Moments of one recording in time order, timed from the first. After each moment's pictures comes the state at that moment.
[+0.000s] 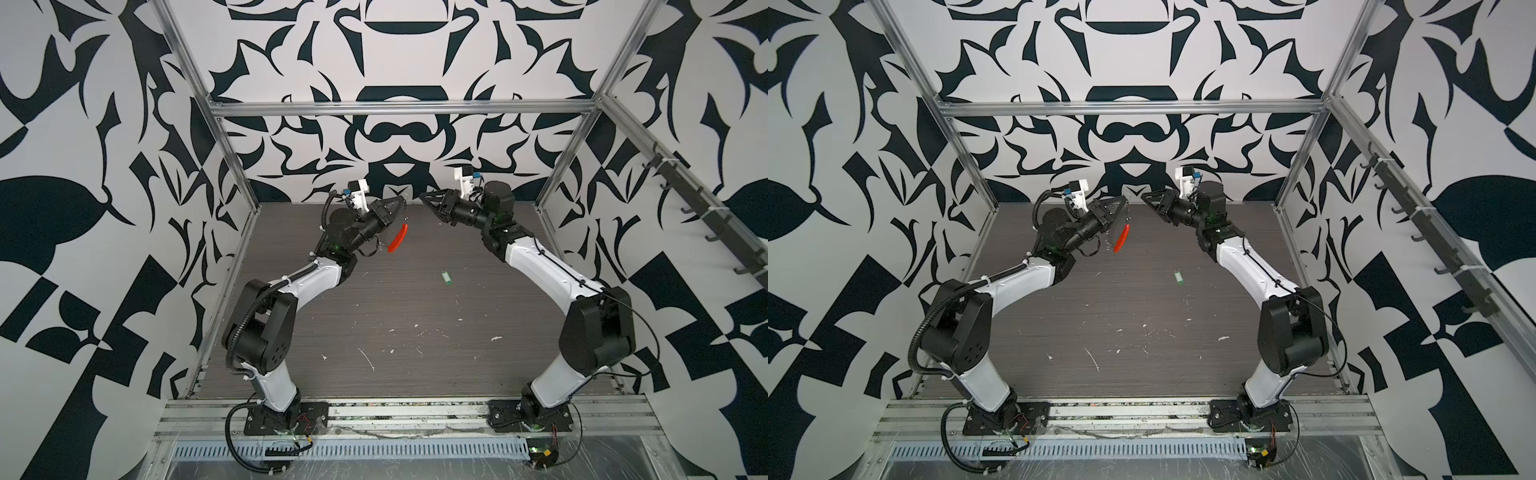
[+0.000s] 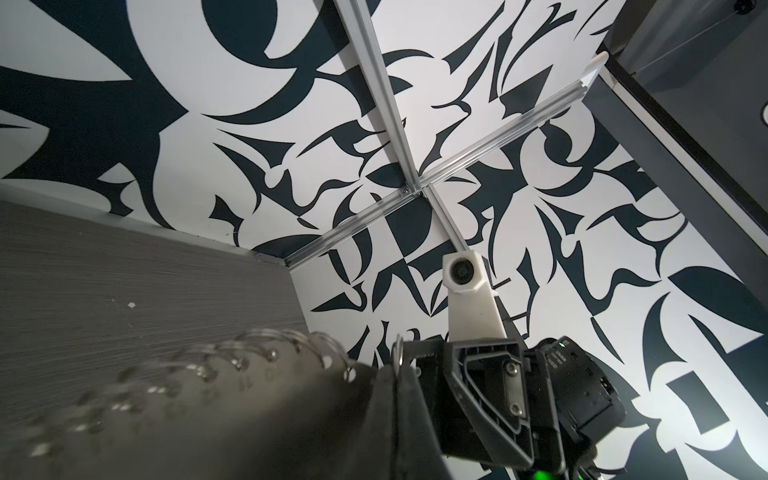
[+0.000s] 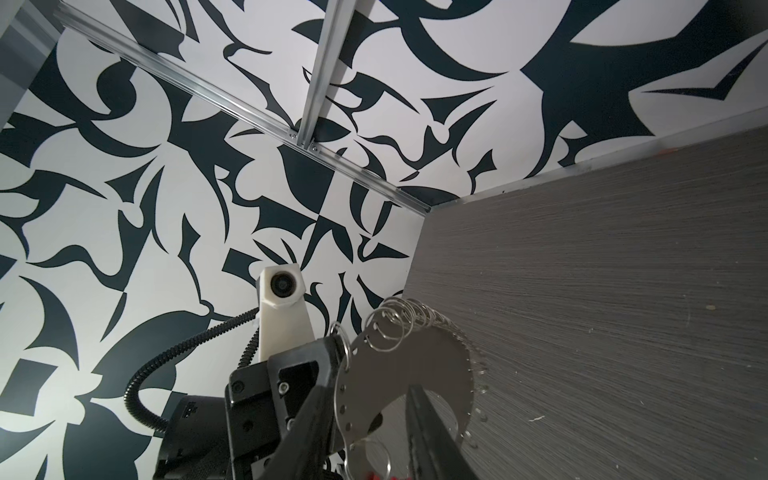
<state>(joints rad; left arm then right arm) -0.48 1.73 1.14 0.80 0.41 -1.17 0.32 1.66 1.36 0.20 -0.69 1.00</state>
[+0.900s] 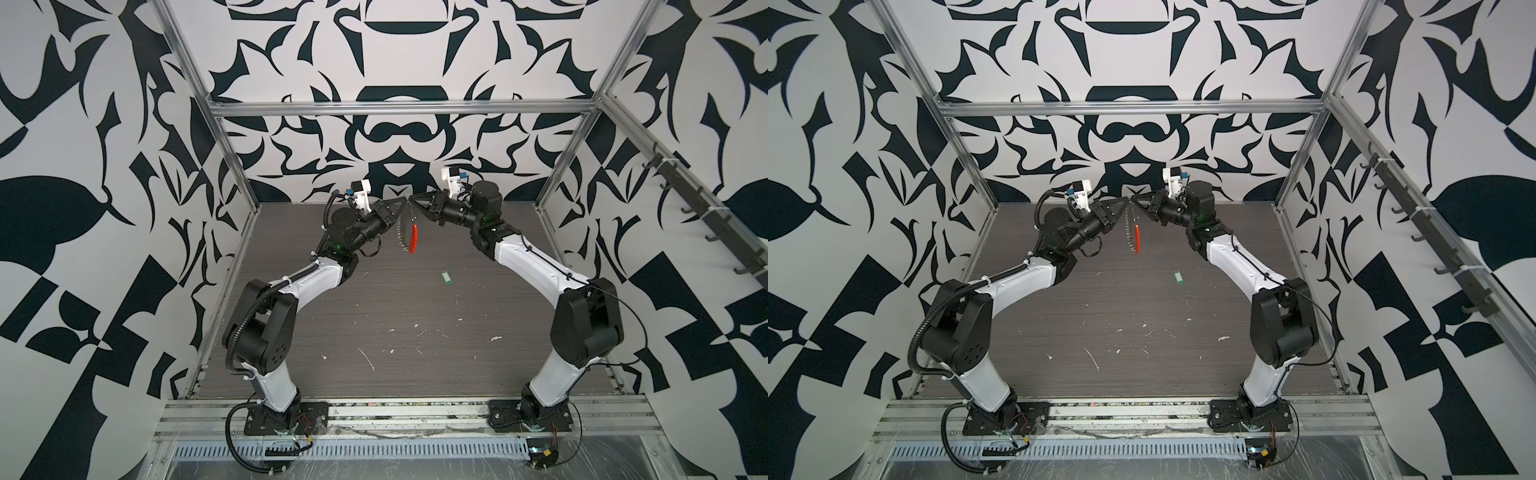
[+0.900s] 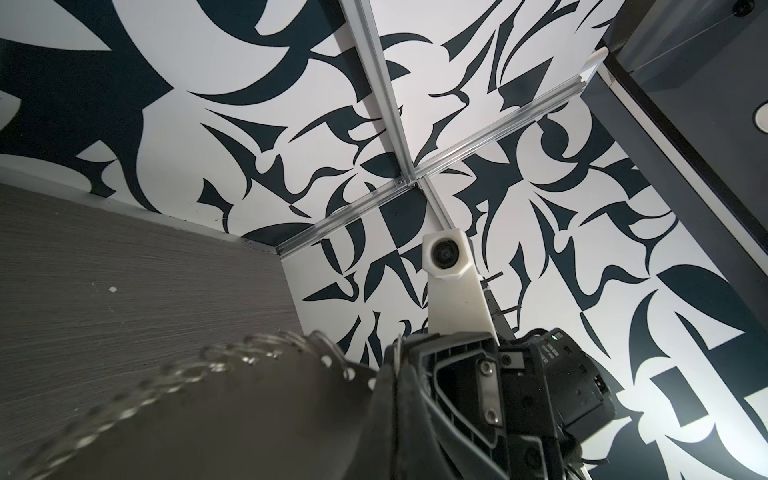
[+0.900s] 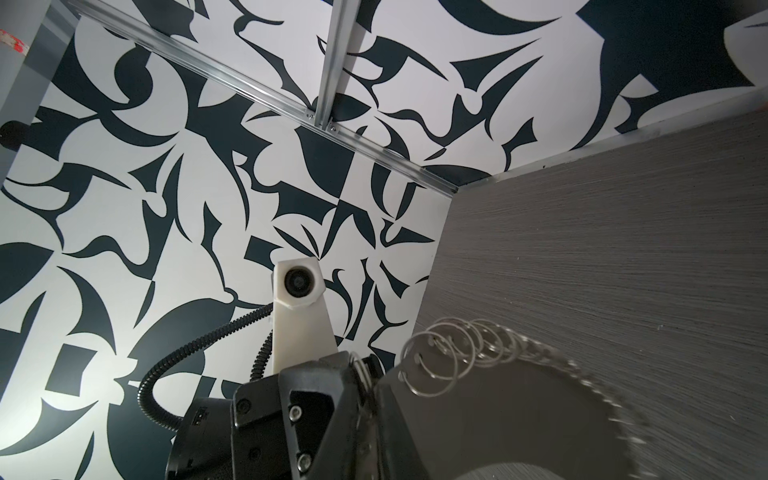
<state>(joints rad) -0.50 1.73 1.15 0.79 0.43 -1.20 0.36 1.73 1.40 0.28 -0.73 1.08</state>
